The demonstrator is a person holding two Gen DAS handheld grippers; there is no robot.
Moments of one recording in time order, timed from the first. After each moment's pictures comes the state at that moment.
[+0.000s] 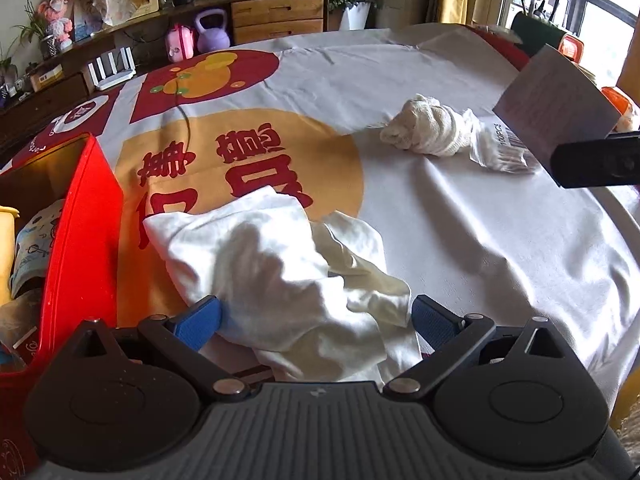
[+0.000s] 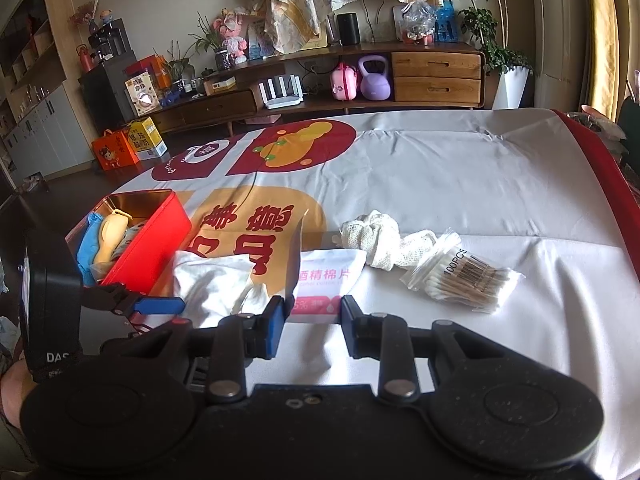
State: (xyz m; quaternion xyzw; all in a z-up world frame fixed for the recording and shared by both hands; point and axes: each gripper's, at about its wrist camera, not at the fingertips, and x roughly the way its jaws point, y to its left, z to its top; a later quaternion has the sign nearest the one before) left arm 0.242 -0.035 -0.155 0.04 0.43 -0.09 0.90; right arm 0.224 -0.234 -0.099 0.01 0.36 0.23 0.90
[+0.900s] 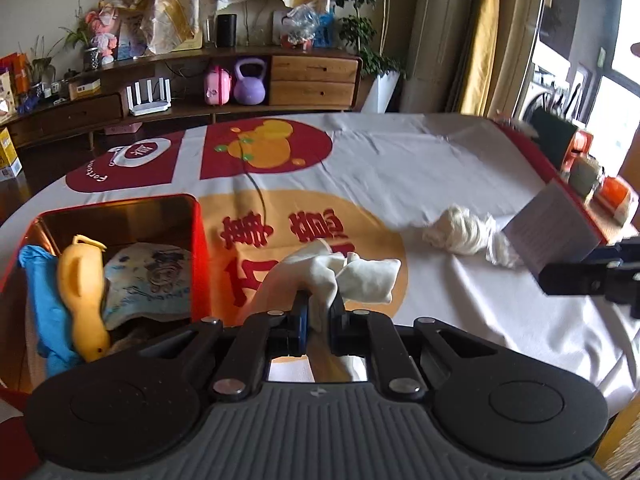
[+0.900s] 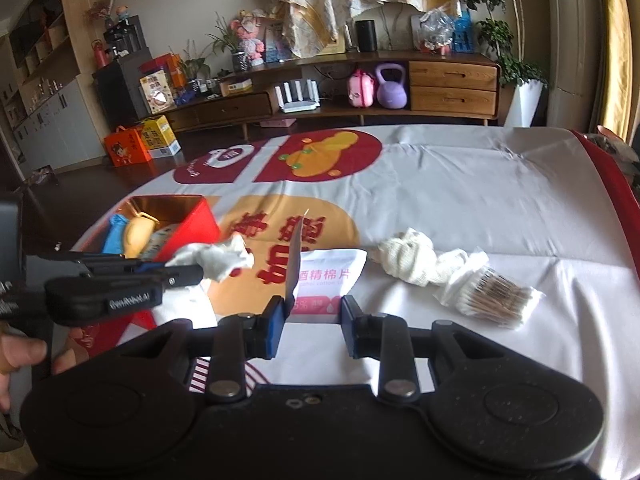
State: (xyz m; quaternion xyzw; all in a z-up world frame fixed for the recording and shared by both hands) left arm 0.219 0.032 -0.086 -0.04 0.35 -0.06 0.93; right arm 0.211 -0.205 -0.078 0.00 0.35 0.25 0.90
